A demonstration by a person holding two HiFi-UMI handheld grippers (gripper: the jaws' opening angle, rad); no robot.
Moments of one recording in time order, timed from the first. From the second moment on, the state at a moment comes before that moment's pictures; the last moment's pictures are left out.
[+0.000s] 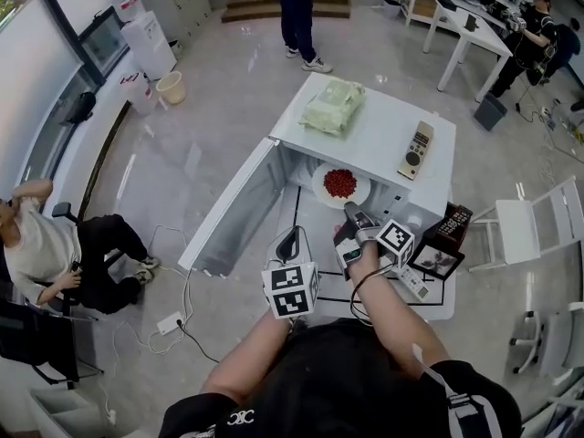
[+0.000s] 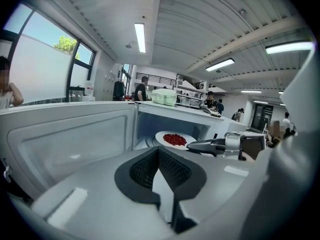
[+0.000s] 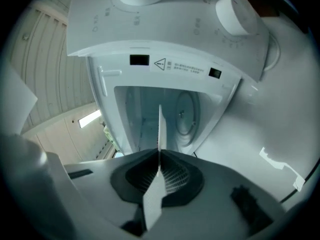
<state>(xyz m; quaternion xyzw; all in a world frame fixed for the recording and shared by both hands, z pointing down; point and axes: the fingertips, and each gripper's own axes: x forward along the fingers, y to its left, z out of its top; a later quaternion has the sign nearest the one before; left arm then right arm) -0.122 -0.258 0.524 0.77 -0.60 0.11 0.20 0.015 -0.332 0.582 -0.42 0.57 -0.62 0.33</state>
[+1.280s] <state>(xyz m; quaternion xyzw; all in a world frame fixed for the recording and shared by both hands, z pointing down) -0.187 -0.259 0.537 0.79 -0.57 0.13 0.19 0.036 -0.399 0.651 -0.54 0.48 -0.60 0.35</state>
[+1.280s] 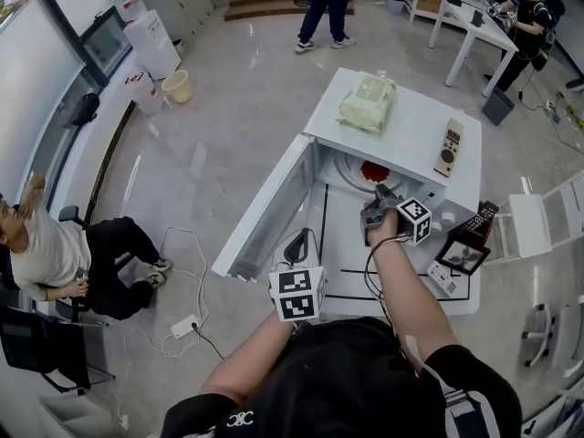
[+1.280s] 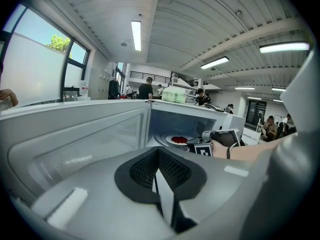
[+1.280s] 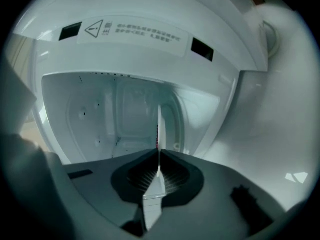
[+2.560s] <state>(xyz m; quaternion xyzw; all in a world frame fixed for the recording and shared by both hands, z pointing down) -0.193 -0.267 0.545 0.79 -0.57 0.14 0.19 0.040 -0.434 0.660 -0.63 0.52 -0.54 0.20</state>
